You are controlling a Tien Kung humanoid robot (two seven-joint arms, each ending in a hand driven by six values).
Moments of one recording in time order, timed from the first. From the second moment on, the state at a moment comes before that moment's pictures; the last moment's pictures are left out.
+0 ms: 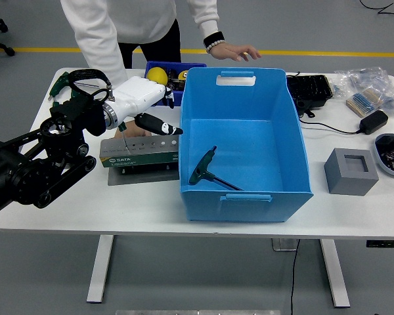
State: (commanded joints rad) left arm -0.85 0.32 -0.61 -1.00 2.04 -0.02 0.04; right arm 0.20 -0.21 0.12 0.21 0.01 -0.19 -0.10
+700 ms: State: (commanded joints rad) left arm -0.83 0.36 -0.58 -0.96 2.06 -0.08 0.07; right arm 0.20 -0.21 0.11 0.21 0.03 -0.18 -0.10
